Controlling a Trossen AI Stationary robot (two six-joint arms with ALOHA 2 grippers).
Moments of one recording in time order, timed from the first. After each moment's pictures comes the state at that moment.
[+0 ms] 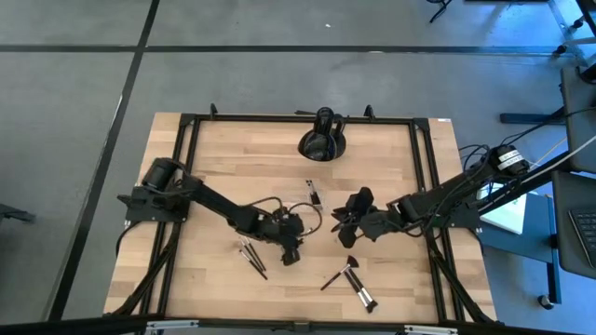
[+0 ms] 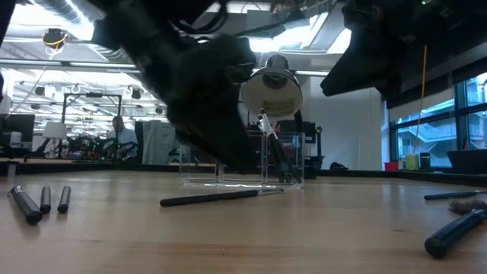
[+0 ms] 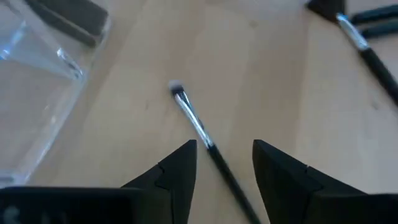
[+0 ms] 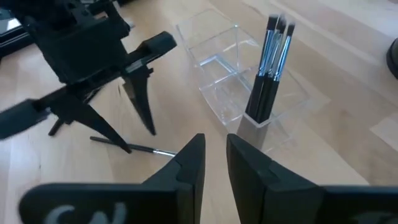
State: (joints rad) left arm -0.31 1.90 1.05 -0.02 -0.26 -0.58; right arm 0.42 1.33 0.71 -0.08 0.61 0.73
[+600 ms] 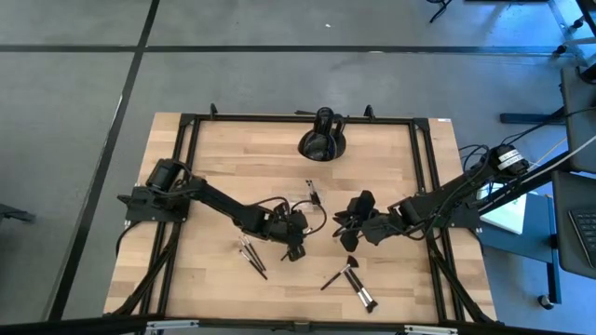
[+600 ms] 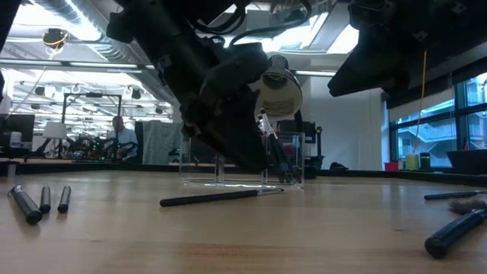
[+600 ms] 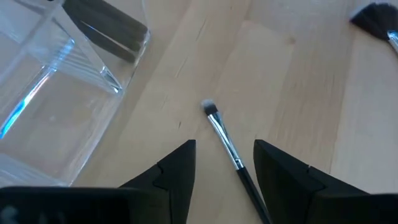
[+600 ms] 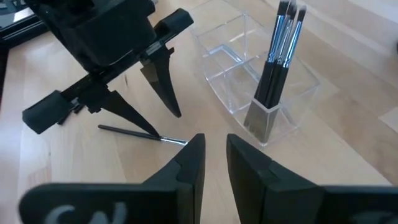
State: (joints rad) left arm -0.30 1.93 1.14 -0.13 -0.35 -0.61; right arm 0.45 1.33 0.71 -0.10 0.61 0.76
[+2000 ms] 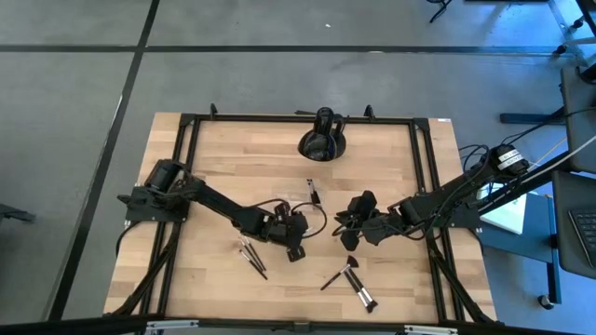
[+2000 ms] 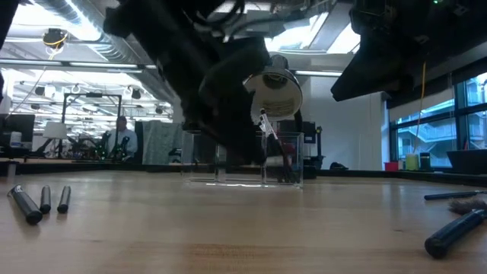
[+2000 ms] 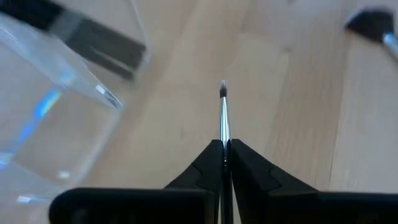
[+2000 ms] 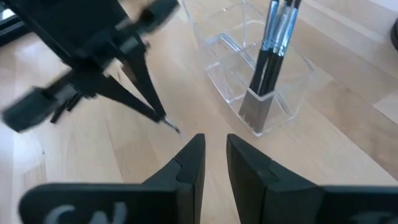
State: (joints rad) left arm -0.32 1.93 1.15 -0.13 -0.41 -0.55; right arm 0.45 1.33 0.71 -0.14 0.61 0.81
